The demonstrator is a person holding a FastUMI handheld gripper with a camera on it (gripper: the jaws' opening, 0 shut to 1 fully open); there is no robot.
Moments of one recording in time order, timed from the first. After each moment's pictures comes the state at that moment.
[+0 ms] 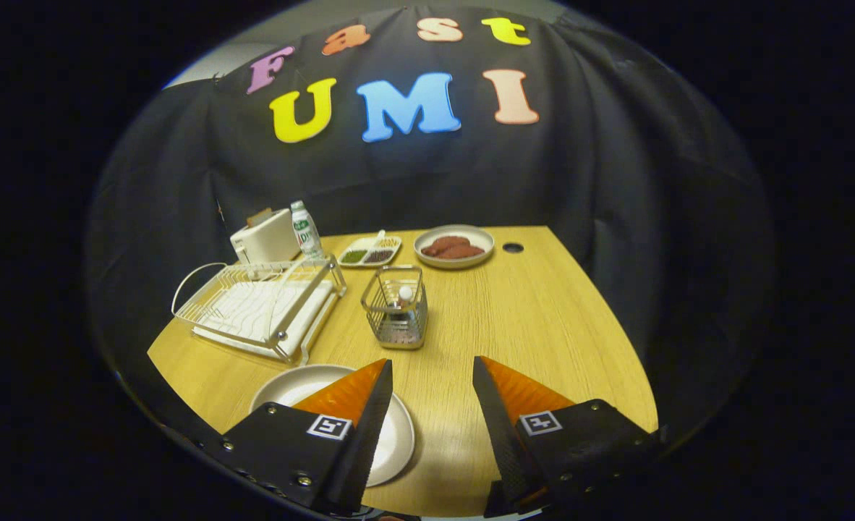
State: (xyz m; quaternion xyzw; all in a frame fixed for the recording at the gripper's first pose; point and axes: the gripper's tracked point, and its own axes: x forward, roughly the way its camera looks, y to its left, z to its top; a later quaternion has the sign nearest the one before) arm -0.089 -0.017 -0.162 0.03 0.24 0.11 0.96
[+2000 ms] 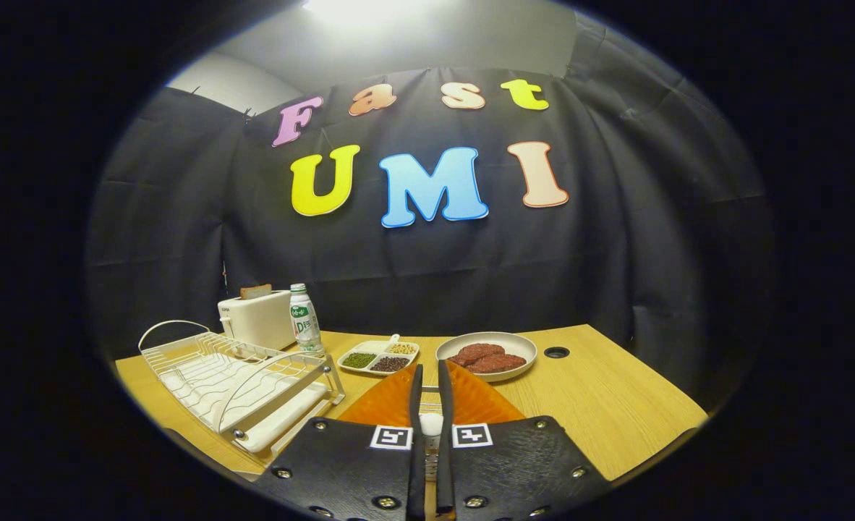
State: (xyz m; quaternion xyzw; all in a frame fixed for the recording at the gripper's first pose) arm 0.053 0.055 -0.175 0.05 0.05 0.12 0.99
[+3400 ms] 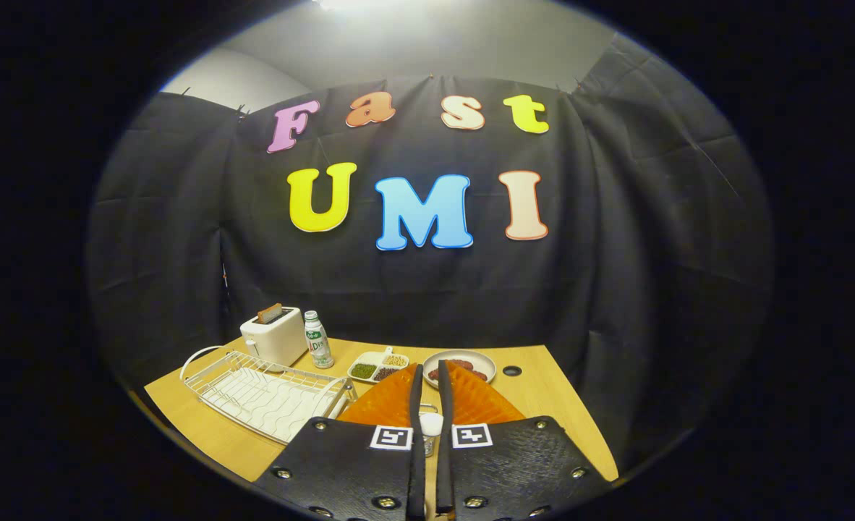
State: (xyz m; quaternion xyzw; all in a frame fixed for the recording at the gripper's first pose) arm -0.050 0.020 -0.032 0.03 0.12 0.07 0.99
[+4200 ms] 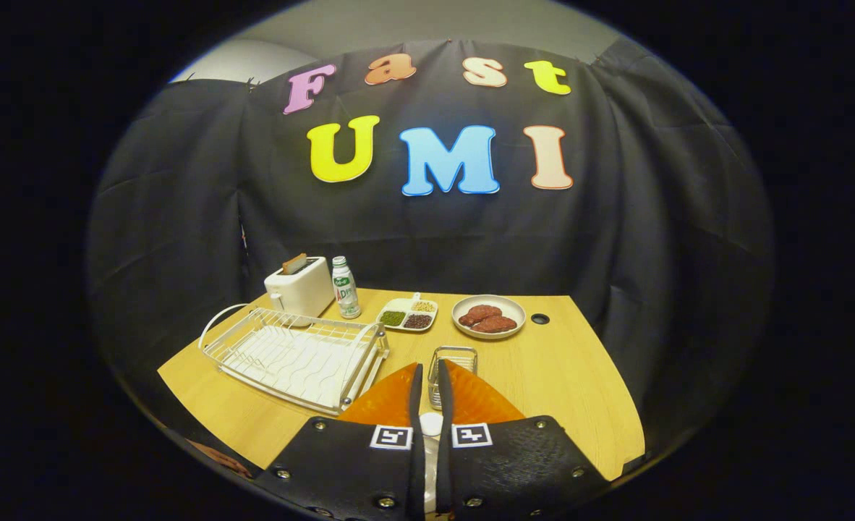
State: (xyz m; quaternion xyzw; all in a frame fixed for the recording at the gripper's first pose) arm -0.087 0.084 -0.089 0.01 0.21 0.13 0.97
